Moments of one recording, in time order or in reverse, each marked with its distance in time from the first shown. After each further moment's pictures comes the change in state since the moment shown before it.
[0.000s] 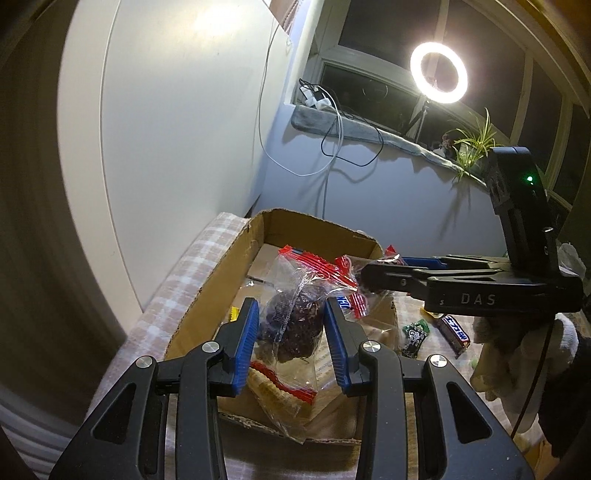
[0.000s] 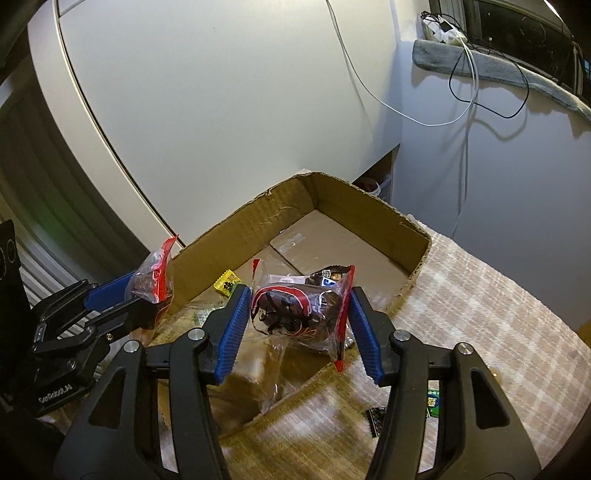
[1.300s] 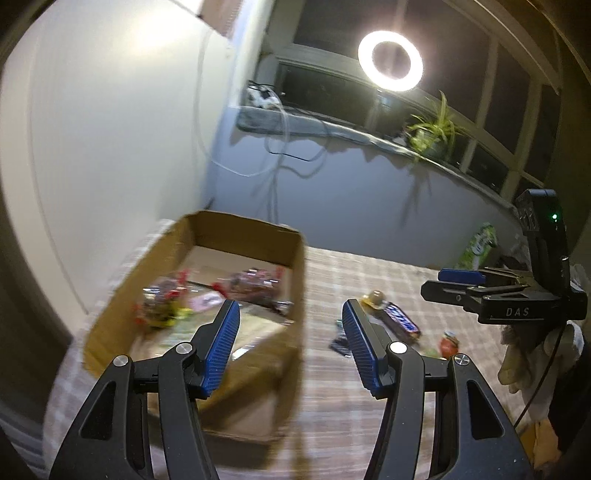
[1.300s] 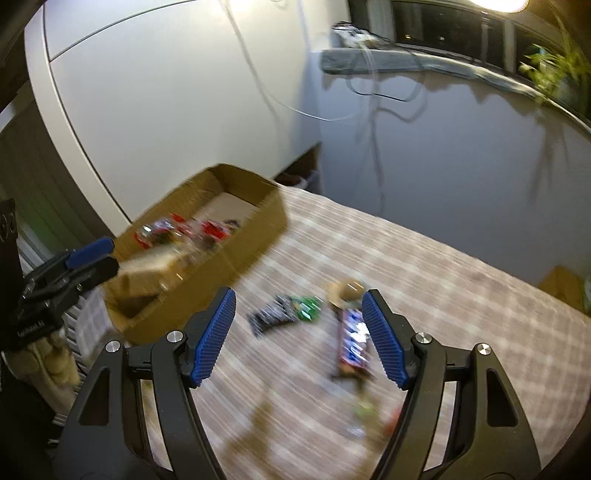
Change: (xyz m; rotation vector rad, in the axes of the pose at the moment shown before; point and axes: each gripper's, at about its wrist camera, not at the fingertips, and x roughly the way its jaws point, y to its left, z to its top) left arm -0.001 -0.074 -0.008 0.088 0.004 -0.114; right arm -0.114 -0.086 -0.081 0.111 -0.050 -0.175
